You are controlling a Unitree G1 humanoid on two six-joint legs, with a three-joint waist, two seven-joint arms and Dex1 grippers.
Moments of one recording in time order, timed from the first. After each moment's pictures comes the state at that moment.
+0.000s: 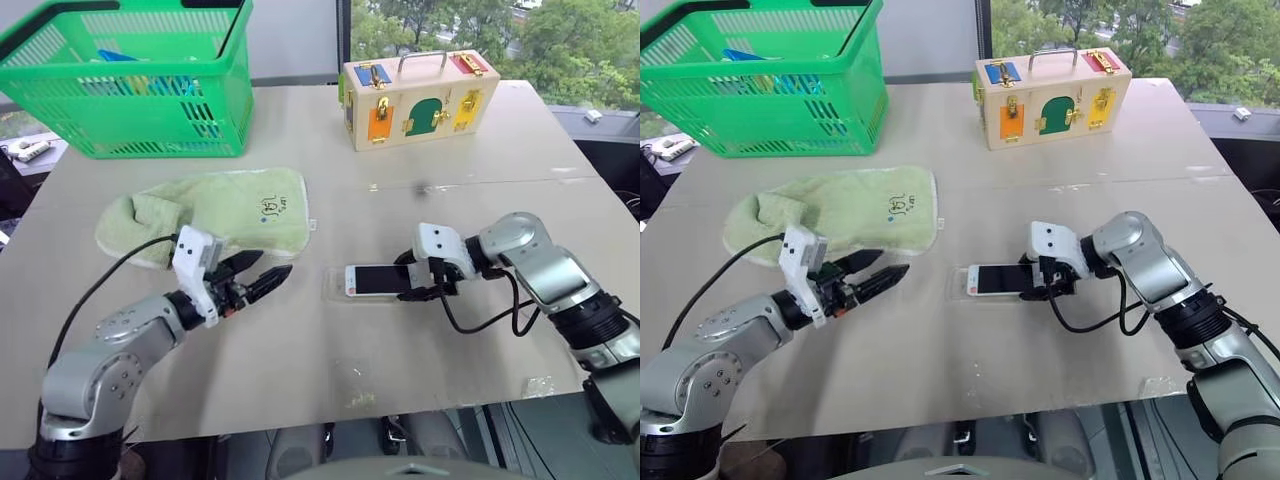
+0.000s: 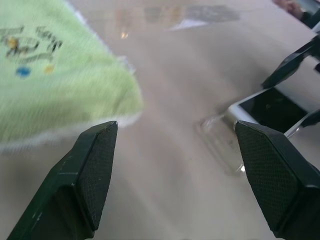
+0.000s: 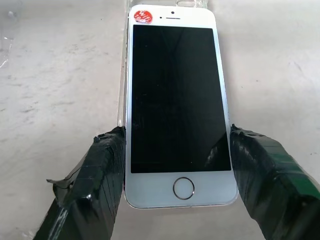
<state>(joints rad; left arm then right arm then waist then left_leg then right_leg) 0.04 0.66 0.29 -0.44 -0.77 0.75 -0.58 -0.65 -0.65 0.41 -0.01 0.07 0.44 1.27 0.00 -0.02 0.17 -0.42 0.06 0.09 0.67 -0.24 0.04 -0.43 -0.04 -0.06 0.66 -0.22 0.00</state>
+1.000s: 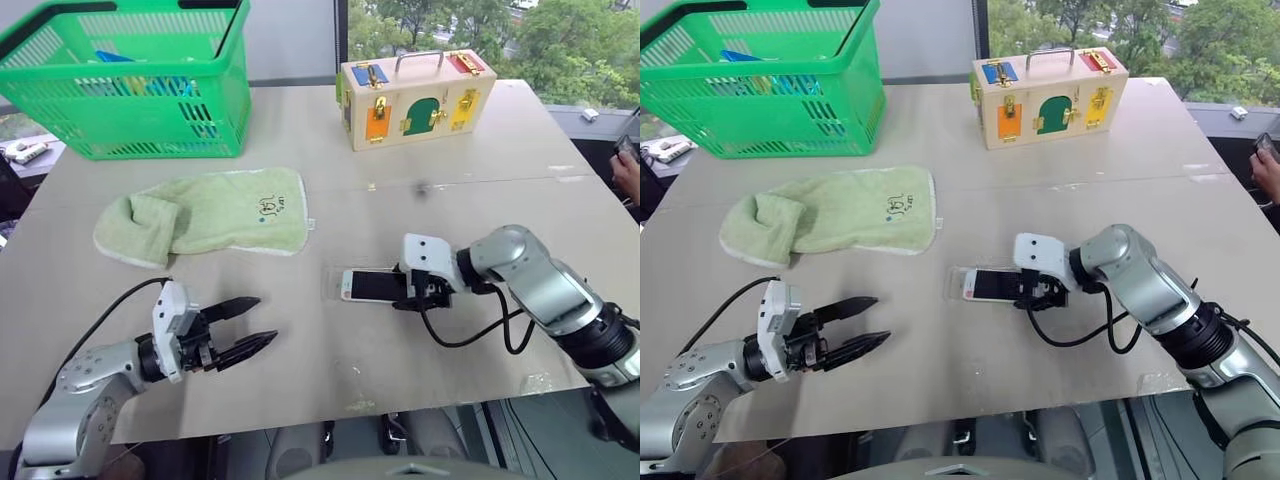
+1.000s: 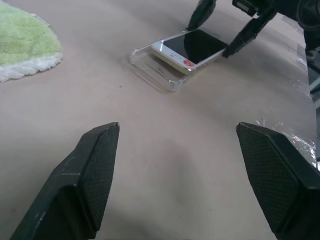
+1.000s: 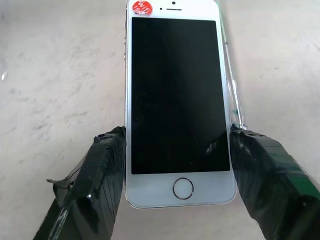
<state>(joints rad) 0.27 0.72 0.30 -0.29 -0.62 0.34 -1.13 -0.63 -0.67 0.49 -0.27 0.04 0.79 1.13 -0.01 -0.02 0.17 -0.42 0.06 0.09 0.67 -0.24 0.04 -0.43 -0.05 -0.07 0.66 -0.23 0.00</state>
